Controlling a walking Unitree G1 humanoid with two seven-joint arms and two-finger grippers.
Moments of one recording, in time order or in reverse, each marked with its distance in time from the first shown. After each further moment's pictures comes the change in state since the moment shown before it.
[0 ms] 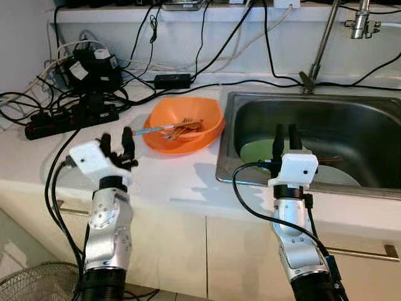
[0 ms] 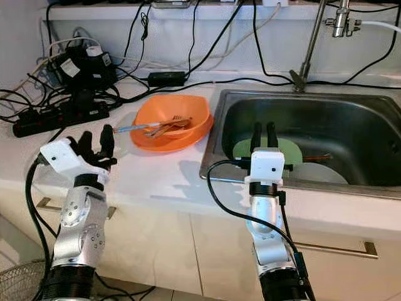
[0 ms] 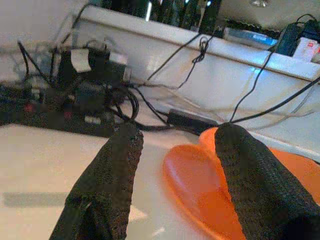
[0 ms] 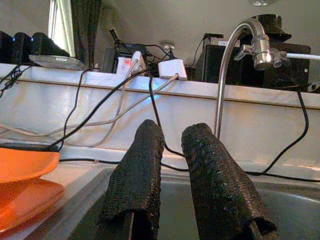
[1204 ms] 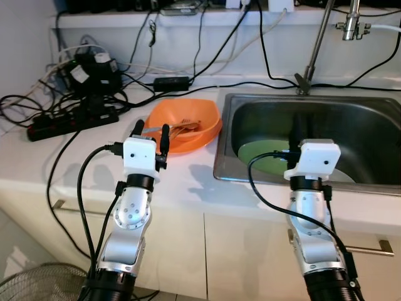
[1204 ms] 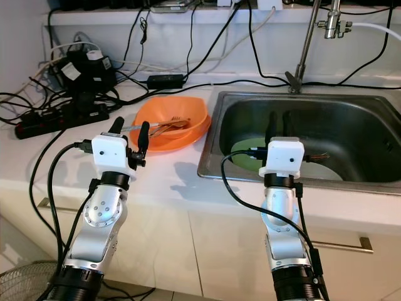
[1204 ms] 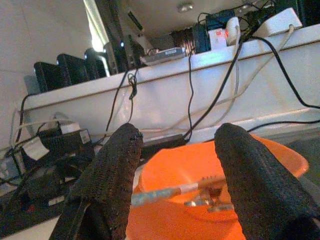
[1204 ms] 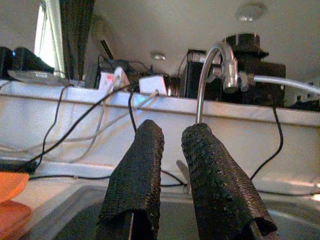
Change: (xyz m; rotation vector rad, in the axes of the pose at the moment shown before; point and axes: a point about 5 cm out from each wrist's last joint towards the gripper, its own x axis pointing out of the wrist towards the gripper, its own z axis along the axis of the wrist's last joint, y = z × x) left arm -0.009 -0.054 0.001 0.442 -0.122 -0.236; right arm 0.013 -0.022 0.011 -0.024 -0.025 -0.018
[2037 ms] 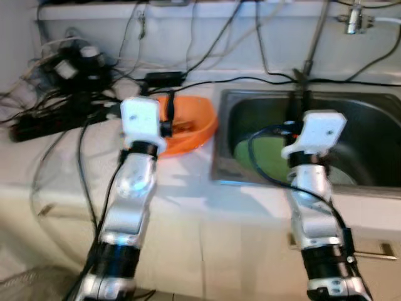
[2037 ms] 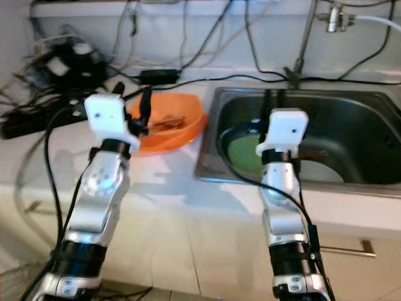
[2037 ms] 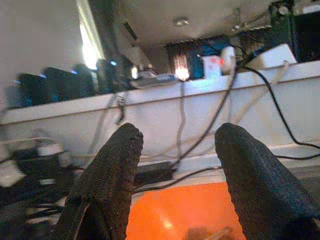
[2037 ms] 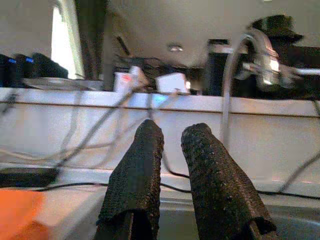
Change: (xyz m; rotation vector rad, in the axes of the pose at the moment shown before) left arm 0.036 0.000 0.046 -0.068 -0.073 -0.009; right arm 0.038 0.004 0.018 0.103 0.005 0.056
